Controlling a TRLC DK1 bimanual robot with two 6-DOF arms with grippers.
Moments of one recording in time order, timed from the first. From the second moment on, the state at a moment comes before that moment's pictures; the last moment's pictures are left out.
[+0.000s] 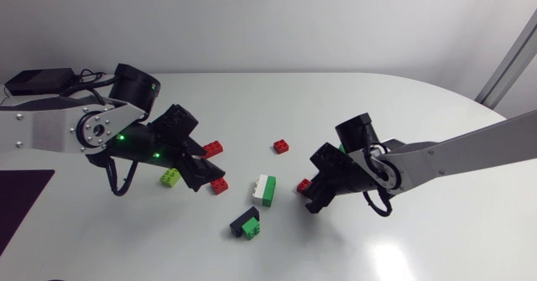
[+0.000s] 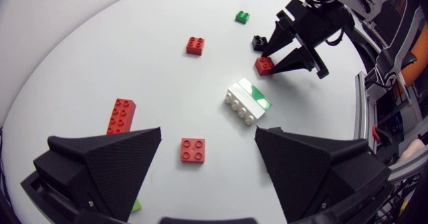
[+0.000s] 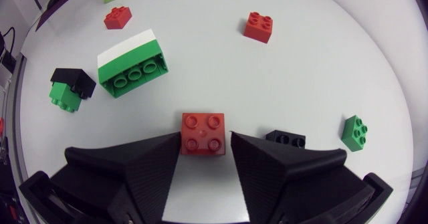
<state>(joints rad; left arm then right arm) -0.31 1.48 0.87 -0.34 0.41 0.46 0.41 1.73 0.74 0.07 -0.22 -0.36</state>
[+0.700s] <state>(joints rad) -0.50 1.36 0.74 -0.51 0.37 0.52 0.47 1.40 0.66 -0.02 -0.14 -0.36</state>
